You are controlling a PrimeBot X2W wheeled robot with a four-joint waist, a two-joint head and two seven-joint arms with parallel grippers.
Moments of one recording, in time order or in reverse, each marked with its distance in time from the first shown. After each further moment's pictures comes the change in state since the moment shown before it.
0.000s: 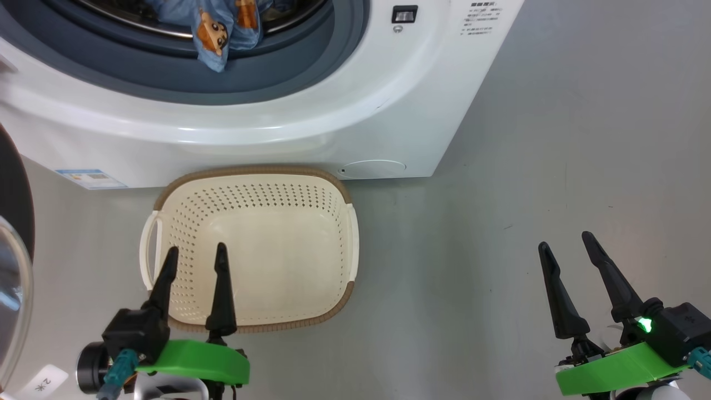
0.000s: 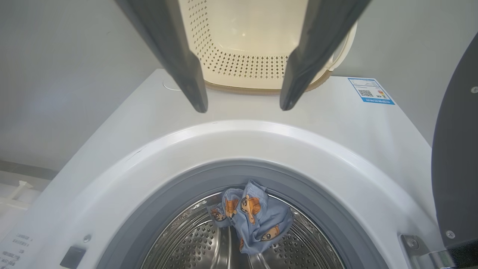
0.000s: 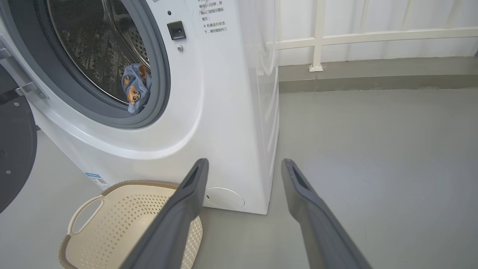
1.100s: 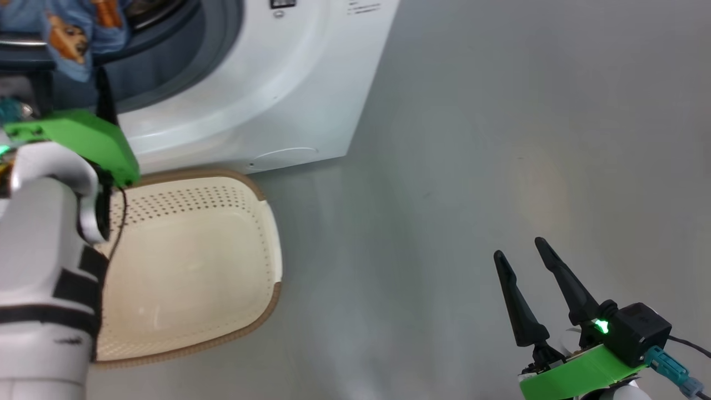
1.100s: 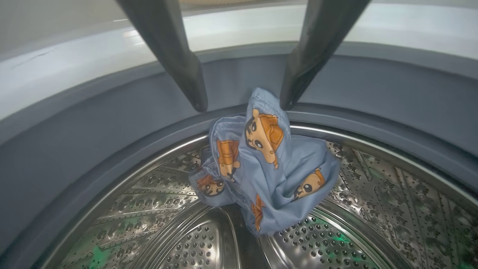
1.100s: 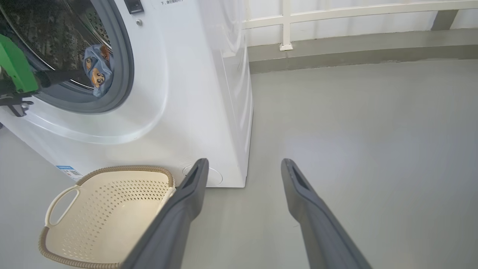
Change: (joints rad) left arm -0.788 0.146 0.037 0.723 0.013 -0.045 0.139; right arm -0.019 0.032 0.098 0.027 0.002 0.000 0.000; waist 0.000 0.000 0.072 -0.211
